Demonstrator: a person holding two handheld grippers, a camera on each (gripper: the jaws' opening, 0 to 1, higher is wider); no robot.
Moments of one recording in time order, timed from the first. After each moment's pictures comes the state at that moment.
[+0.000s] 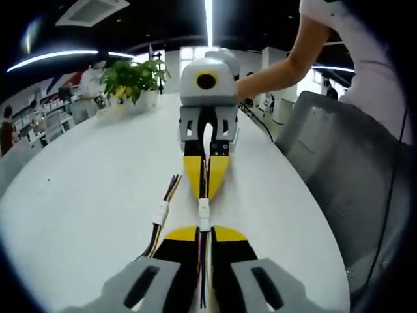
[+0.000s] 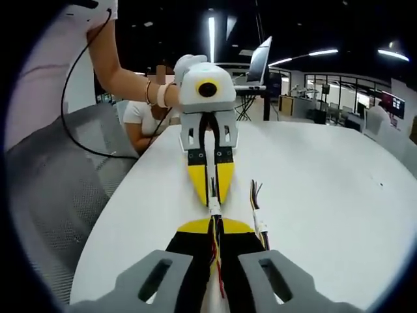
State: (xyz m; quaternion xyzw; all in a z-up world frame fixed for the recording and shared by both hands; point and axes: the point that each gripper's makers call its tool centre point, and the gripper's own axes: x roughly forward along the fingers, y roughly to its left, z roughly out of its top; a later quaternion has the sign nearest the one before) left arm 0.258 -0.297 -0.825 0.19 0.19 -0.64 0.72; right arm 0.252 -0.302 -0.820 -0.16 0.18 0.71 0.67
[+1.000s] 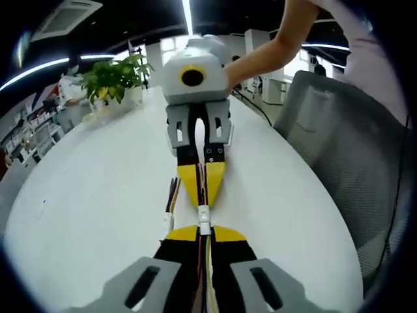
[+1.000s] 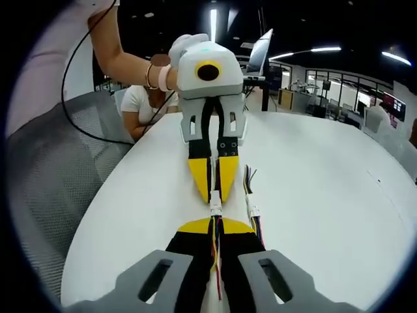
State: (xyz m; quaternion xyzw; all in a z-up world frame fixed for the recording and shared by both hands) left arm 0.271 -0.314 -0.833 0.25 0.20 -0.65 0.69; right arm 0.265 -0.315 -0.841 -0.20 0.20 0.69 0.67
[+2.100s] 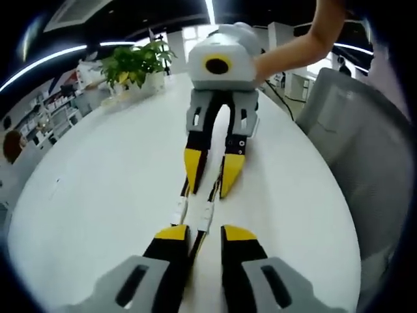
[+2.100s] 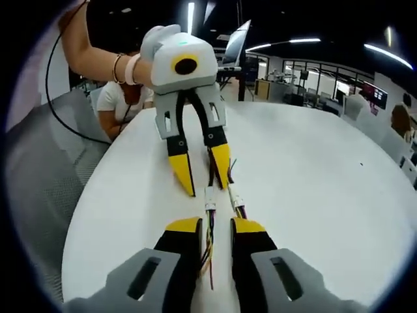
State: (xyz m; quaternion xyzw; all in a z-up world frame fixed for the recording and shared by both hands) left arm 0.280 -0.297 -0.846 0.27 0.24 -0.58 0.73; right arm 0.278 -0.324 -0.843 -0.20 0.22 0.63 0.72
